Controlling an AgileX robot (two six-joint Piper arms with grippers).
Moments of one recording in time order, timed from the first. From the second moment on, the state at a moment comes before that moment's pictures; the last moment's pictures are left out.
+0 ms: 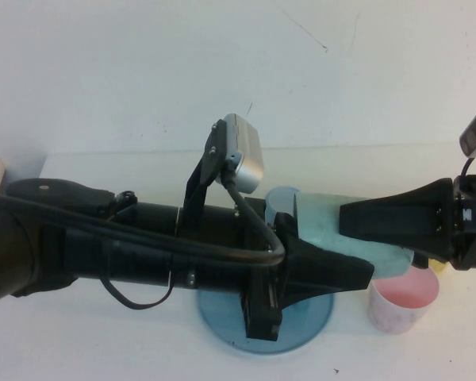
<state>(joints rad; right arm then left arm) 0.17 1.40 -0.72 1.68 1.25 -1.18 -0.49 1.47 -0.90 -1.67 1.12 1.67</state>
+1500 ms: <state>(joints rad) 0.17 1.40 -0.72 1.62 1.24 -1.18 -0.49 1.63 -1.17 0.04 1.22 0.23</state>
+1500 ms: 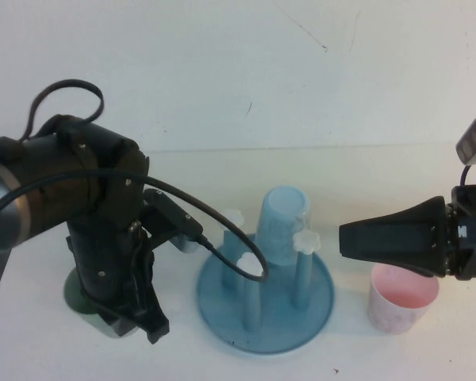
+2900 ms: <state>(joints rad) 0.17 1.40 -0.72 1.60 1.24 -1.18 -0.49 1.77 -1.18 0.01 1.04 0.25</state>
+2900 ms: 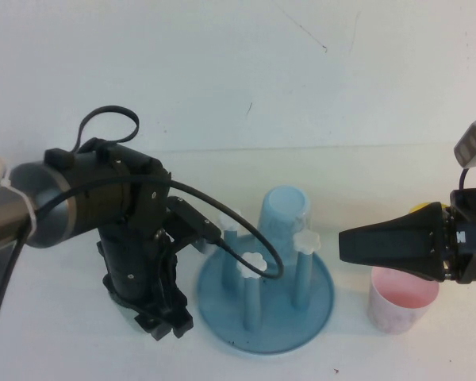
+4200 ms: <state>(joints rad) 0.17 0.96 -0.72 1.65 1.25 -1.23 -0.49 0.39 -0.59 -0.48 0.71 0.32</state>
